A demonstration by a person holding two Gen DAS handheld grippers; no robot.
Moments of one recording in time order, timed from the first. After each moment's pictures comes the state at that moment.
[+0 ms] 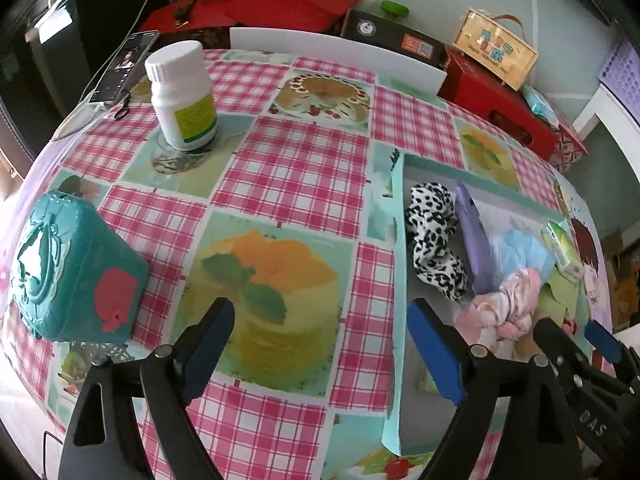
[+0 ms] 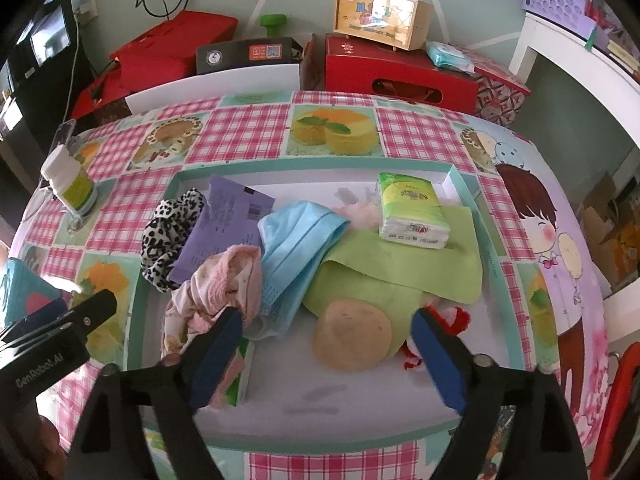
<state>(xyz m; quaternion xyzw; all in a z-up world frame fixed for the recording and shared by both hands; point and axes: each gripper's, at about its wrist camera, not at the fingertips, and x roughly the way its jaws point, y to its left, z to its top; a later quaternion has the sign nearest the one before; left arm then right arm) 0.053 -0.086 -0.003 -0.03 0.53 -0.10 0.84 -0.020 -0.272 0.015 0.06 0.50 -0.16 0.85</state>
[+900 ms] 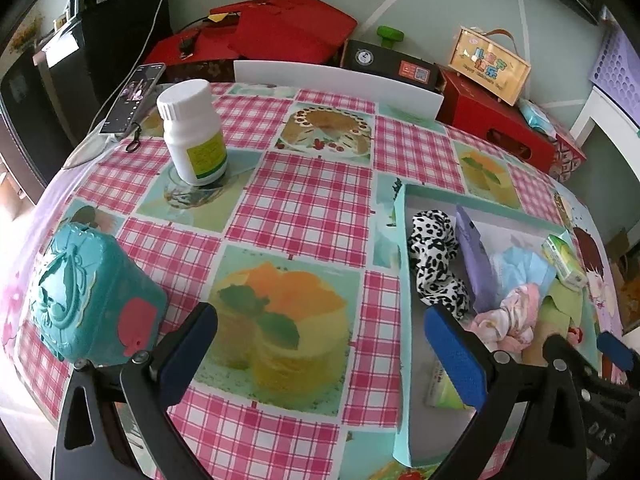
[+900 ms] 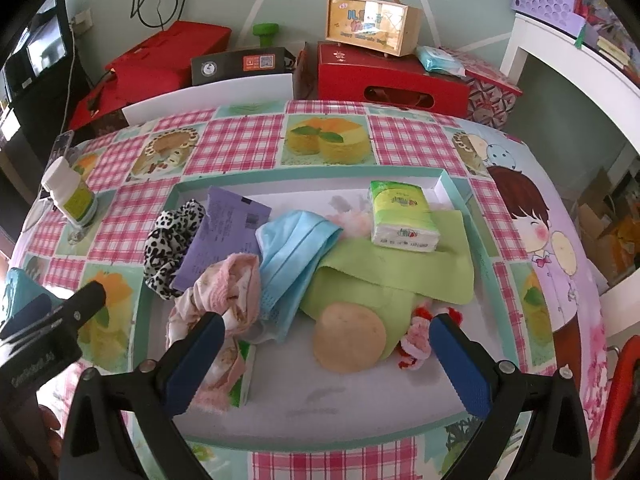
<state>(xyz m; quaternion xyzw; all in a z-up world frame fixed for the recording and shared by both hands) 0.050 -0.083 0.009 -0.01 0.48 -0.09 0.87 -0.027 -0.269 0.022 0.06 0.50 -0.17 0.85</state>
